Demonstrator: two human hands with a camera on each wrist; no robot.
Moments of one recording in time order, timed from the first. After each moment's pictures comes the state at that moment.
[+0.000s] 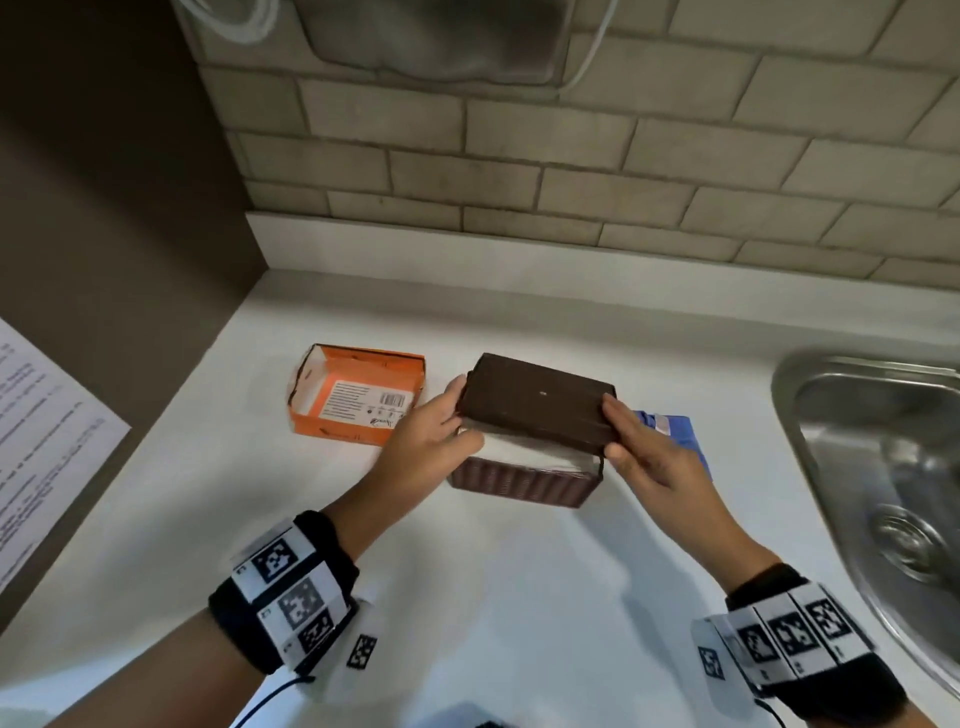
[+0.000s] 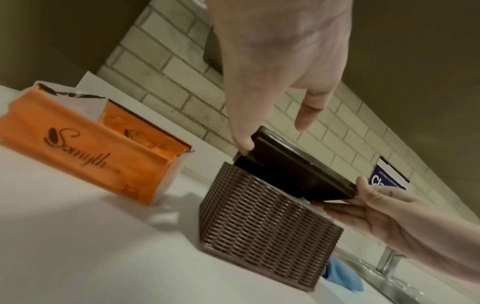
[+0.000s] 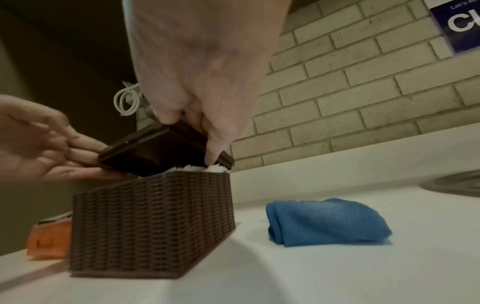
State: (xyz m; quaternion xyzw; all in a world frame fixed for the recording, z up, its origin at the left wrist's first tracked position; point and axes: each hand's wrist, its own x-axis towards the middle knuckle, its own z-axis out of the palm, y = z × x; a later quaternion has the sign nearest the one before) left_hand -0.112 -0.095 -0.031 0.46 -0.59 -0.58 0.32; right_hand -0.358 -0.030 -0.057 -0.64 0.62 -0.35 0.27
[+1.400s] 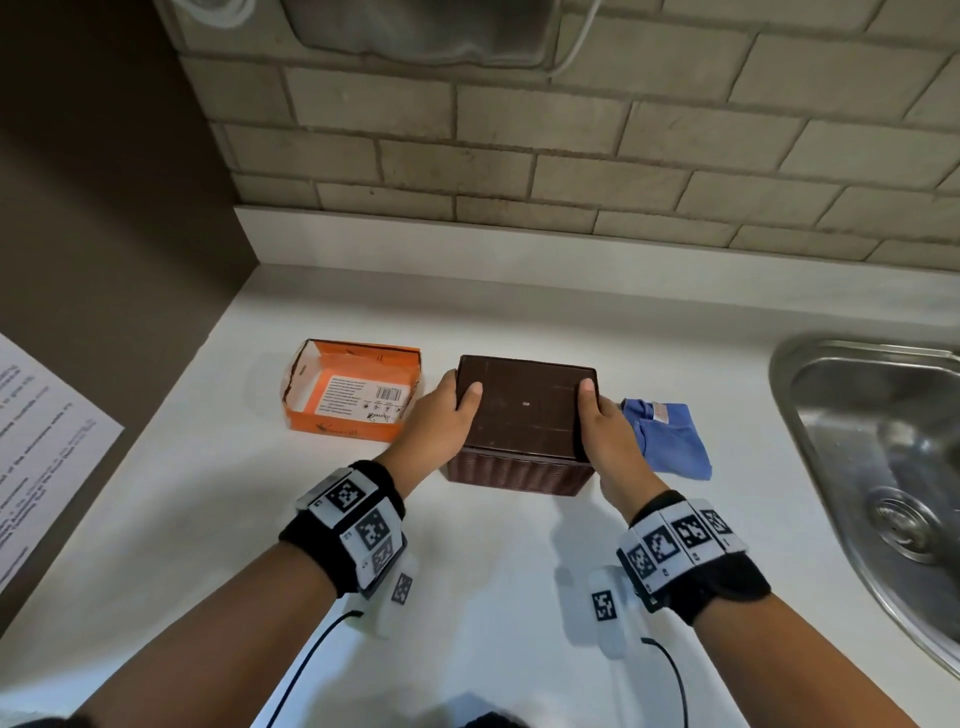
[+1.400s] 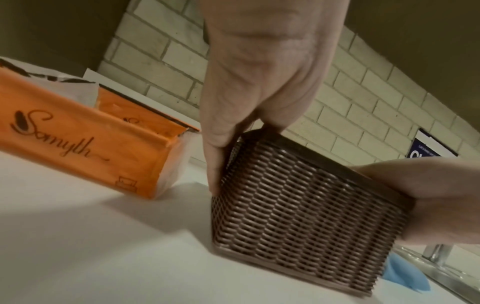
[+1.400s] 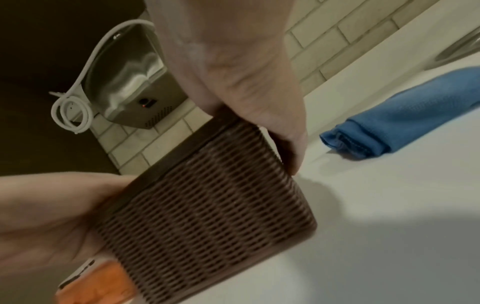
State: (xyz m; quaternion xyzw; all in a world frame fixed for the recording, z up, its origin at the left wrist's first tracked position) left_hand -0.135 -0.141 -0.071 0.59 -0.68 -0.41 0.17; right_hand -0.312 -0.095 -0.079 -0.31 0.76 -0.41 0.40
